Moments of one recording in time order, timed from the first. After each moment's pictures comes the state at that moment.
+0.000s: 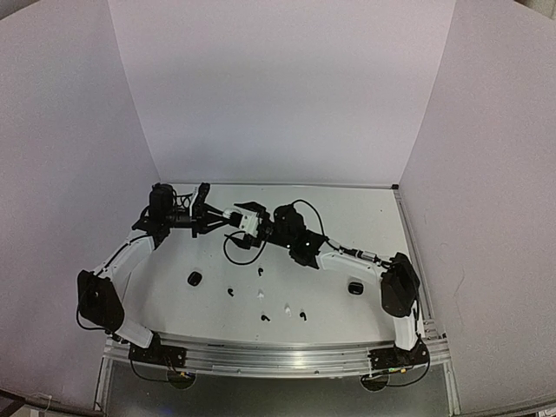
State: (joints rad) left arm -0.28 1.50 1.19 -0.03 1.17 0.09; right arm 0.92 2.03 1.71 0.21 -0.25 -0.49
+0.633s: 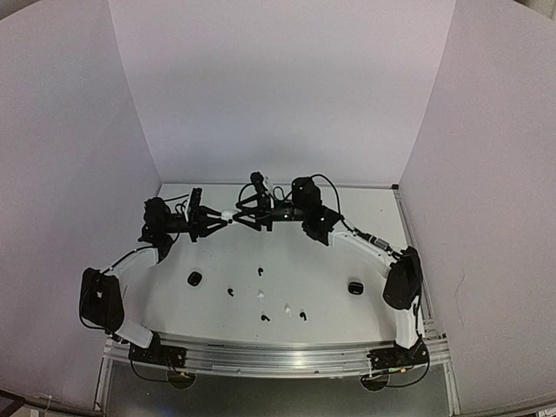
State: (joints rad) left arm -0.28 1.50 0.98 0.68 1.25 -0.28; right arm 0.79 2.06 1.90 0.12 -0.76 0.25
